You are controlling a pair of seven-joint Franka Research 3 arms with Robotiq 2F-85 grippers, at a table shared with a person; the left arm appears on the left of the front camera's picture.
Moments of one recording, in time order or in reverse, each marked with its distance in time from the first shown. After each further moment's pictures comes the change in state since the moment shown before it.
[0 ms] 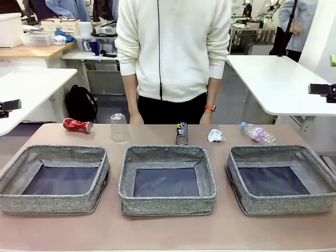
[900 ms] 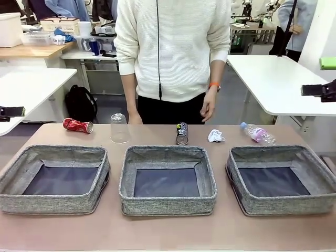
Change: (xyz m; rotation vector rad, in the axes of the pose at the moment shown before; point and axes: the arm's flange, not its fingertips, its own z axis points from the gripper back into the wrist) left arm 0.000 -0.015 -0.013 0.079 0.138 -0.041; right arm -0.001 0.016 -0.023 -0.061 0.071 0.046
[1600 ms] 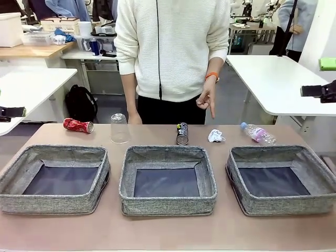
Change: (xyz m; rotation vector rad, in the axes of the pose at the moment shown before) left arm -0.001 0.001 0.000 -0.002 0.001 -0.002; right arm 0.000 -0.001 -0.001 -0.001 0.002 -0.001
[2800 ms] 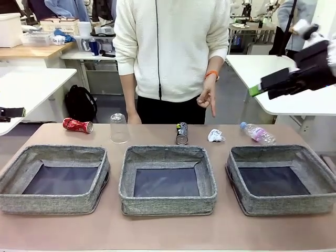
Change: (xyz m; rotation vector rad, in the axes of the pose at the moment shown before) left arm 0.000 0.001 -0.001 -0.002 0.001 -0.001; right arm 0.046 -0.027 -0.122 -0.851 0.119 0.347
